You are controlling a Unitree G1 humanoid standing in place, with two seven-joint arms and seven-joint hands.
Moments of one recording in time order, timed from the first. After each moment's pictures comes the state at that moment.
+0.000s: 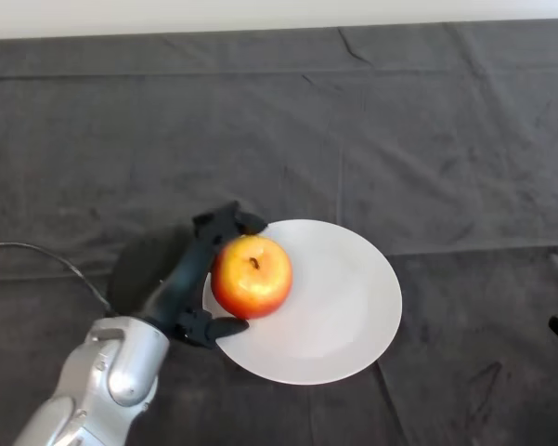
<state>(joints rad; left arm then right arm) -0.25 0.37 -0.43 0.14 0.65 0.00 0.24 -0.01 -0.36 0.03 0.27 0.56 -0.14 -0.62</state>
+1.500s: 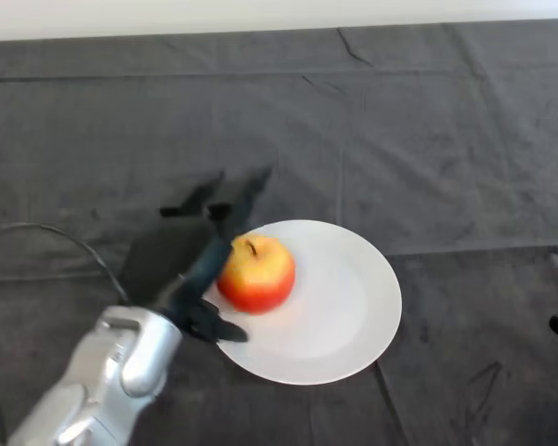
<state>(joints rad) -0.30 0.45 -0.16 0.14 0.52 -0.04 0.31 -0.01 -0.36 0.03 0.27 0.56 -0.14 -0.62</state>
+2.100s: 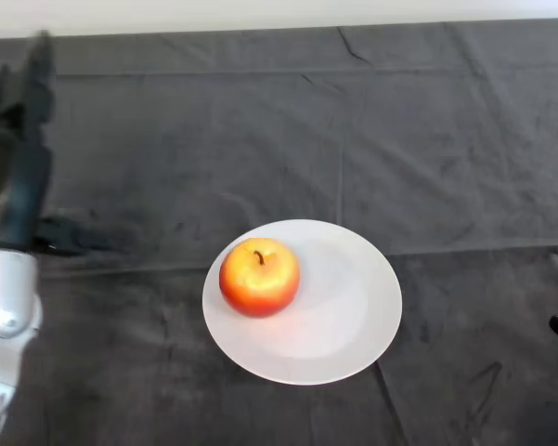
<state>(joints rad) -0.35 0.53 0.14 0.14 0.42 -0.04 0.42 -0.01 -0.36 0.03 0.27 0.56 -0.14 -0.61</state>
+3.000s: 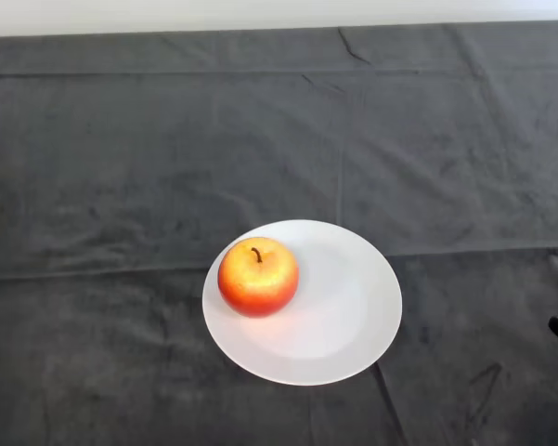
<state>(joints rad) -0.36 0.79 0.53 0.47 0.29 -0.15 0.49 -0.01 -0.36 0.04 0.27 0.57 -0.13 -0.62</state>
